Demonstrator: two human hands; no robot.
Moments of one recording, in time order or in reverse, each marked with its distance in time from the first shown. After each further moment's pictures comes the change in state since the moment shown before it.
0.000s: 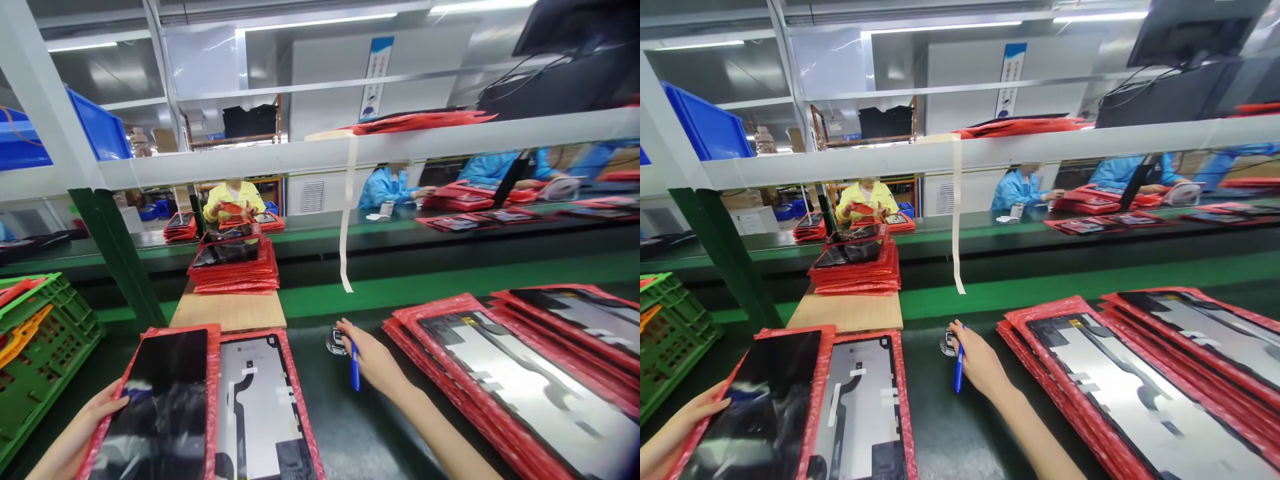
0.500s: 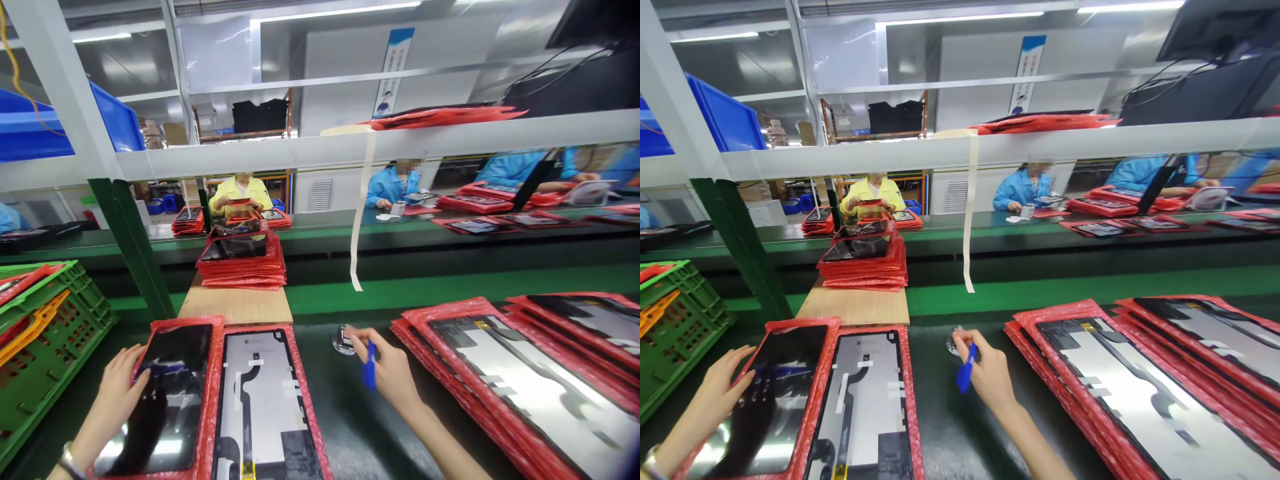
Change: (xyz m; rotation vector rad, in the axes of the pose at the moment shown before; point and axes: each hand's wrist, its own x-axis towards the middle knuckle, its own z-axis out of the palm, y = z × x) left_hand 0.000 0.017 0.028 0.597 0.273 0.403; right_hand -0.017 -0.059 -0.010 0.119 -0.041 0.137
